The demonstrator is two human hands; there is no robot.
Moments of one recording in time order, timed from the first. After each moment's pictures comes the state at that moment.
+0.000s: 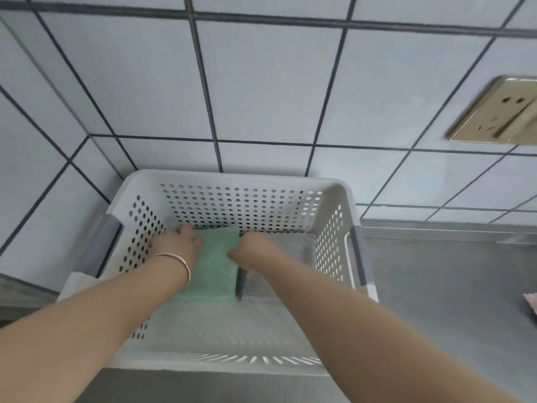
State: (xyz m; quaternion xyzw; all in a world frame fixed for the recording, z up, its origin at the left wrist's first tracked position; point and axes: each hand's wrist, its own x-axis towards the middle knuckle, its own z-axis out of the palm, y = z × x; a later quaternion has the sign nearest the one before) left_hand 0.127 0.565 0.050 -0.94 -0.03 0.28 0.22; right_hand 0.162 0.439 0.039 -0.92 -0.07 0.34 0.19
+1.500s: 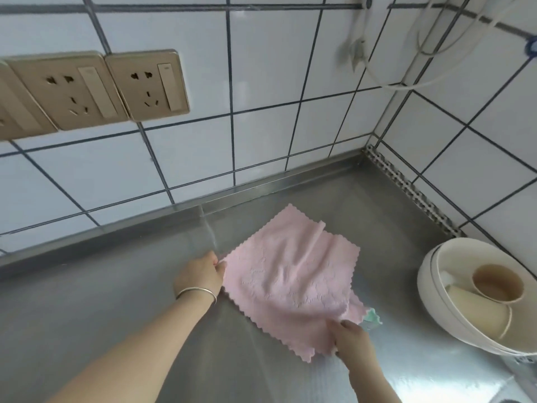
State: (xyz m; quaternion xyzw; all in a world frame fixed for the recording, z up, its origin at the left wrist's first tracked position) left_hand 0.110 -0.089 -0.023 -0.98 0.02 0.16 -0.12; right_hand -0.076 -0.284 -0.014 -0.69 0.51 0.10 0.50
